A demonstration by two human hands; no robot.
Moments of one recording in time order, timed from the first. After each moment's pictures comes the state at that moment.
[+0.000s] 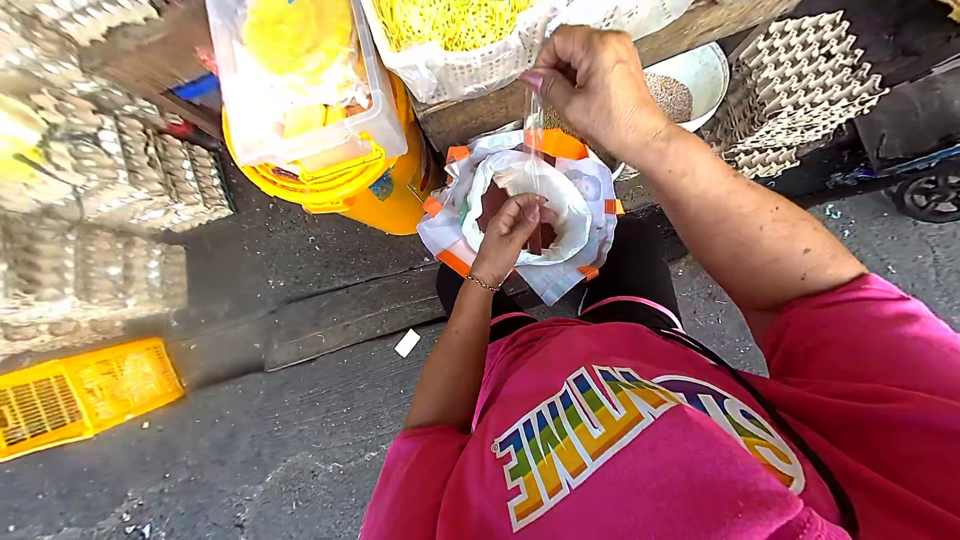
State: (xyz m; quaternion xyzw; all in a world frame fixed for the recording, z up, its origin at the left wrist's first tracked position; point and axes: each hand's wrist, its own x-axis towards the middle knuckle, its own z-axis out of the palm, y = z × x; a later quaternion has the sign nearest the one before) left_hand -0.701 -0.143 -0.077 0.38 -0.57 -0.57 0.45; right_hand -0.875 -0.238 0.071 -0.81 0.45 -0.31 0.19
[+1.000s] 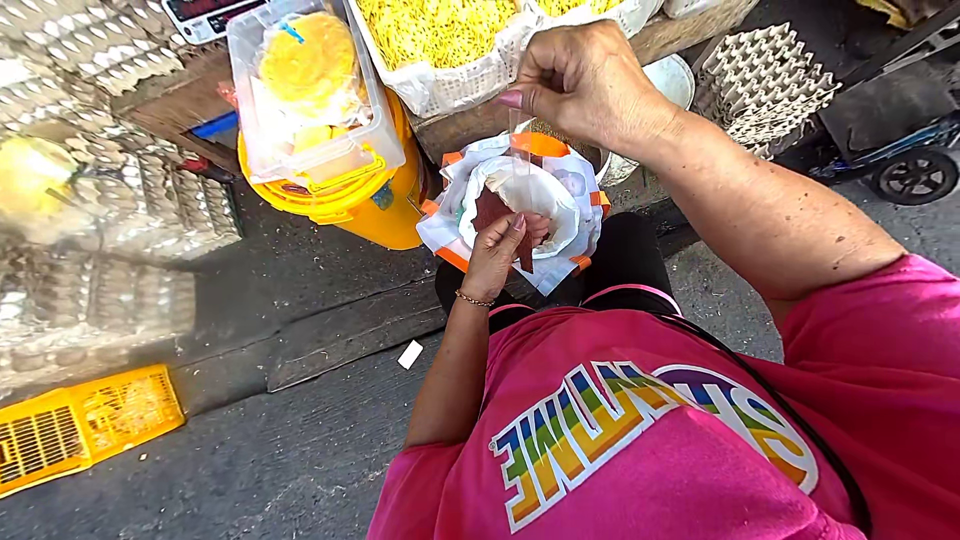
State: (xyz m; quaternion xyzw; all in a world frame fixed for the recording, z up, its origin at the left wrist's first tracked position) left_hand -0.700 -0.079 -0.052 0.33 -0.49 -0.63 0.50; right_hand -0.885 -0.171 0.111 -0.86 0.39 -0.30 0.13
